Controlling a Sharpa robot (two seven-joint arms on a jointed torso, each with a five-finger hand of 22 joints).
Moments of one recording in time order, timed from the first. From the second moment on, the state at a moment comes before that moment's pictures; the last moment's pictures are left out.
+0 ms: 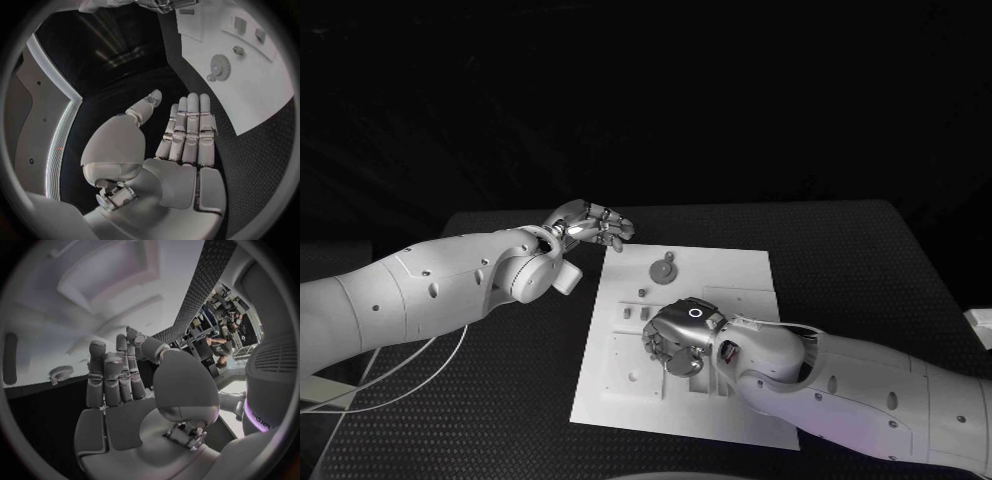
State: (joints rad) left arm 1.22 -0.78 -0.11 1.28 -0.34 -0.22 0.23; left_hand 1.05 -0.09 0.51 -0.28 0.05 0.89 0.17 0.26 0.52 1.18 0.11 0.09 0.24 0.98 0.06 0.68 0.42 0.03 1.01 -0.04 0.11 1.07; right arm 1.04 -0.55 -0.15 1.51 -1.82 -0.27 -0.10; right_hand 1.22 -0.10 0.75 -0.29 0.05 1.03 0.11 0.34 0.56 1.27 0.04 0.20 0.29 1.23 -0.06 1.28 0.78 0.23 1.13 0.01 0.83 1.28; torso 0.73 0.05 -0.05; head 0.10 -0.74
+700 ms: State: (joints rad) left arm 1.22 -0.78 -0.11 1.28 -0.34 -0.22 0.23; left_hand 1.05 -0.09 0.51 -0.28 0.05 0.89 0.17 0.26 0.52 1.18 0.11 0.09 0.24 0.98 0.06 0.68 0.43 0.03 1.01 -0.04 0.11 1.07; right arm 1.04 -0.54 -0.16 1.50 -1.85 -0.29 -0.10; right_hand 1.22 -0.10 0.75 -0.29 0.05 1.03 0.10 0.34 0.57 1.27 0.04 0.20 0.29 1.23 -0.06 1.28 0.78 0.23 1.13 0.00 0.83 1.29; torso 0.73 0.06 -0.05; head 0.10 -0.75
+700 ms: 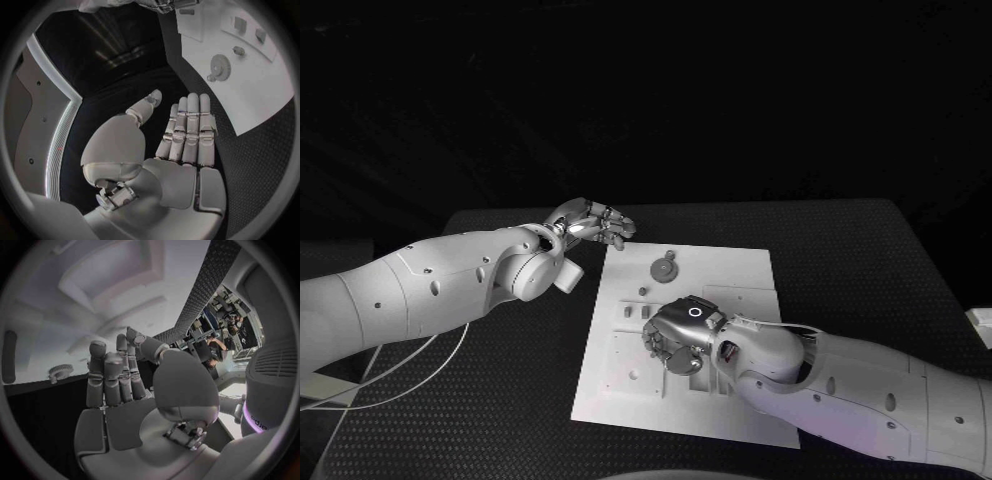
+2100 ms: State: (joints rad) left arm 1.22 -0.78 -0.11 1.28 -0.34 -0.22 0.22; left_hand 1.05 -0.09 0.51 -0.28 0.05 0.89 0.17 0.27 0.52 1.18 0.11 0.09 0.24 0.99 0.06 0.68 0.43 0.03 1.01 -0.04 0.10 1.07; right arm 1.04 -0.53 -0.16 1.49 -1.87 -0.25 -0.12; right_hand 1.22 -0.10 0.75 -0.29 0.05 1.03 0.10 0.34 0.57 1.27 0.05 0.20 0.29 1.24 -0.06 1.28 0.78 0.23 1.13 0.00 0.83 1.29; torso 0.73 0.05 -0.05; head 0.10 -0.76
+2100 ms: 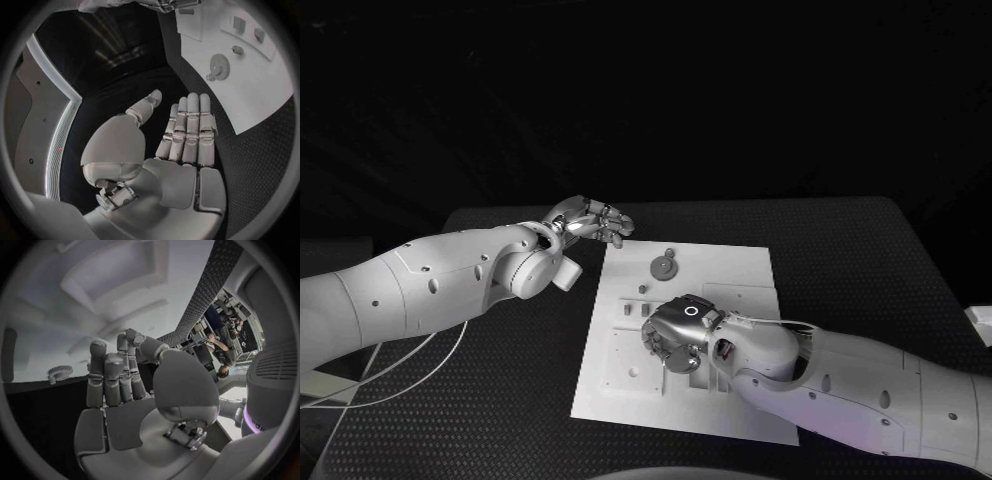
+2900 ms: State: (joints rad) left arm 1.22 -0.78 -0.11 1.28 -0.34 -0.22 0.22; left_hand 1.05 -0.09 0.51 -0.28 0.05 0.89 0.17 0.27 0.52 1.18 0.11 0.09 0.24 0.99 0.06 0.67 0.44 0.02 1.01 -0.04 0.10 1.07; right arm 1.04 -0.52 -0.17 1.47 -1.86 -0.25 -0.12; right_hand 1.17 -0.15 0.74 -0.29 0.05 0.95 0.14 0.28 0.56 1.22 0.07 0.15 0.29 1.22 -0.04 1.28 0.80 0.23 1.12 0.01 0.82 1.29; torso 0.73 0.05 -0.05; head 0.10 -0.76
